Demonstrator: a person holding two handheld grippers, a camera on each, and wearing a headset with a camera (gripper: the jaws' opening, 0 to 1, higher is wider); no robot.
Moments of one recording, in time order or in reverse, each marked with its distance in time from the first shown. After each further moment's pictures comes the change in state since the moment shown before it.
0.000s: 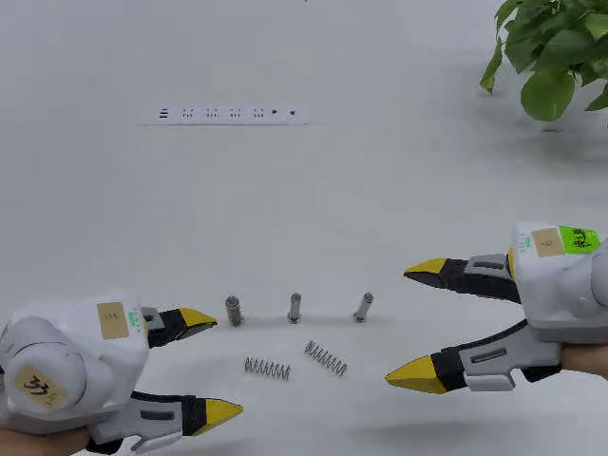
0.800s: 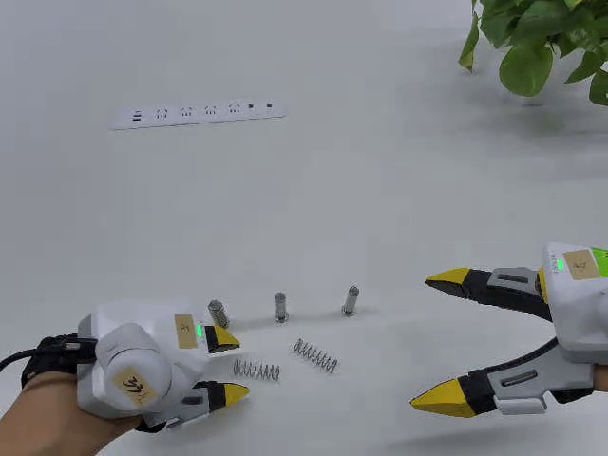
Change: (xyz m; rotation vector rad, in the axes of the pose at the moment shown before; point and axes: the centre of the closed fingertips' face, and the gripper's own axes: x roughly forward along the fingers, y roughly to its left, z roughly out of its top) left arm 0.052 0.001 -0.026 0.172 0.196 -0.067; right arm -0.014 0.006 -0.028 0.039 -0.031 -0.027
